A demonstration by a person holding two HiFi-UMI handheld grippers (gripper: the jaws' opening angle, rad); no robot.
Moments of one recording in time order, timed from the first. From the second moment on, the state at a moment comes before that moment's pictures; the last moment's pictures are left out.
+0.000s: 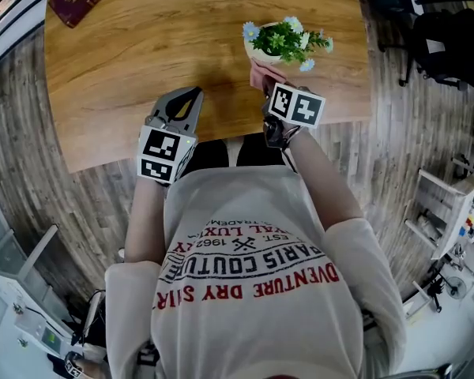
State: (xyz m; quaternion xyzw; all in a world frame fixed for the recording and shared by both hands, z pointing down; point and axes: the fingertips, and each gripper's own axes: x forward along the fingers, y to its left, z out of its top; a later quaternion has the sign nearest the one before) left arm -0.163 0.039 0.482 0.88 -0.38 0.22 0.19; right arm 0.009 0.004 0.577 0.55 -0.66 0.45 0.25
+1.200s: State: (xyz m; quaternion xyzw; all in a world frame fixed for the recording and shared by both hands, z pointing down) left arm -0.012 -0.056 0.522 0.94 -0.28 0.20 0.07; right arm 0.160 -0.068 0.556 0.51 -0.73 0.33 0.32
